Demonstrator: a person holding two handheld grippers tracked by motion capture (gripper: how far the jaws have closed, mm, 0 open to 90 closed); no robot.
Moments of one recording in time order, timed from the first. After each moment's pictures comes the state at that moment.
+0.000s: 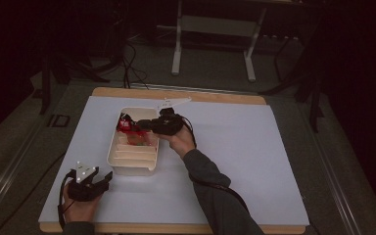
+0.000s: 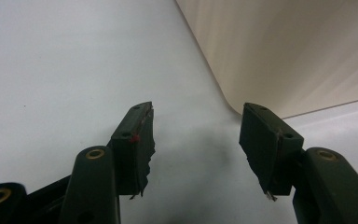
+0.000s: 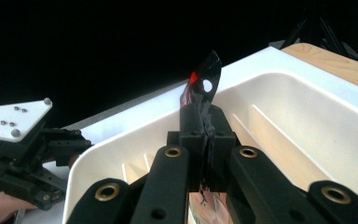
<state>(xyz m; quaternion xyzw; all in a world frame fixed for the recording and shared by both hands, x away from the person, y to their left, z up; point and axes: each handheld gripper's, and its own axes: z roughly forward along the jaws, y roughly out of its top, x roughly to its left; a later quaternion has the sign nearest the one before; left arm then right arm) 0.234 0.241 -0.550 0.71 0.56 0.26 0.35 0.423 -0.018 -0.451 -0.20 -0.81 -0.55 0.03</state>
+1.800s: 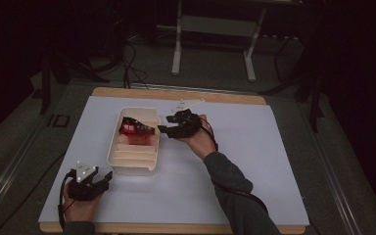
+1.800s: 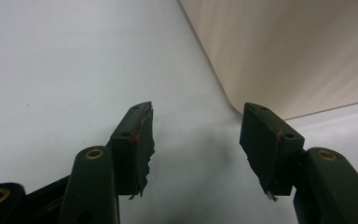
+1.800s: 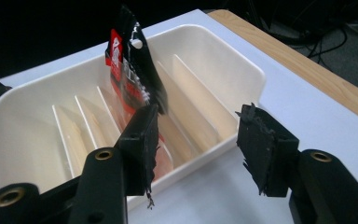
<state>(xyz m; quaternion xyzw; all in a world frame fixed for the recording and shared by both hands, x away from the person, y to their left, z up) 0.234 0.241 -0.550 0.71 0.56 0.26 0.35 0.411 -0.065 -0.435 -0.24 -0.85 -0.46 -0.10</state>
